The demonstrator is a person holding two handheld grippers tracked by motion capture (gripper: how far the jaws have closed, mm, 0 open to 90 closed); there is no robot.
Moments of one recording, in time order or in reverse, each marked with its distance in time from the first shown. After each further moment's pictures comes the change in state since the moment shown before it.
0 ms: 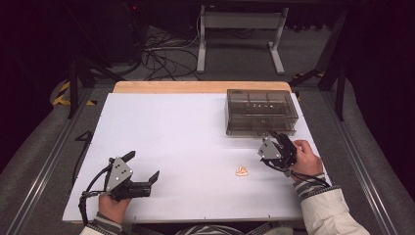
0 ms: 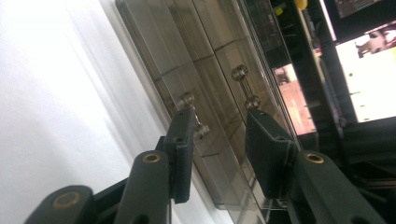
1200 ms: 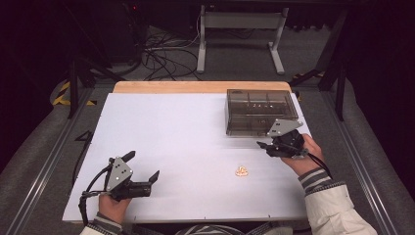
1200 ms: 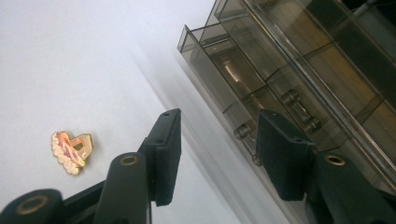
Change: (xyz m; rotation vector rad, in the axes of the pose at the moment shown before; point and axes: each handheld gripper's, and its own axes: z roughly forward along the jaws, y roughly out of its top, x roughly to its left) left arm 0.000 0.000 0.000 0.003 0.002 -0.004; right arm -0.052 0.005 0.001 -0.083 0.490 0.333
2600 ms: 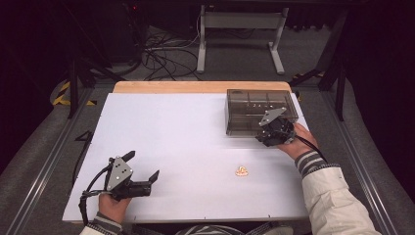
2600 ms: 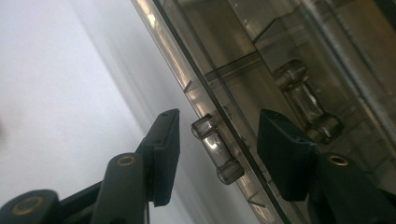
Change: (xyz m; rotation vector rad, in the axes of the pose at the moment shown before) left arm 0.001 -0.001 0.001 0.007 0.004 -0.001; right arm -0.041 -0.004 0.060 0.173 0.064 -0.048
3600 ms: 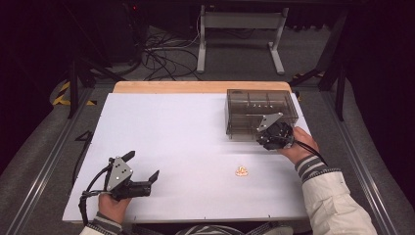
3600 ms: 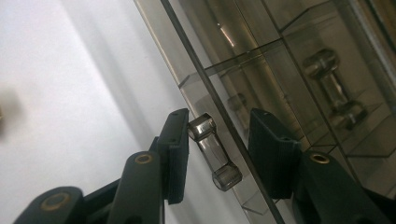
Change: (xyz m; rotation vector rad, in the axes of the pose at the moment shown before) left arm 0.000 0.000 0.000 0.001 0.002 -0.002; right arm 0.017 0.001 -0.008 0.048 -0.024 -0.042
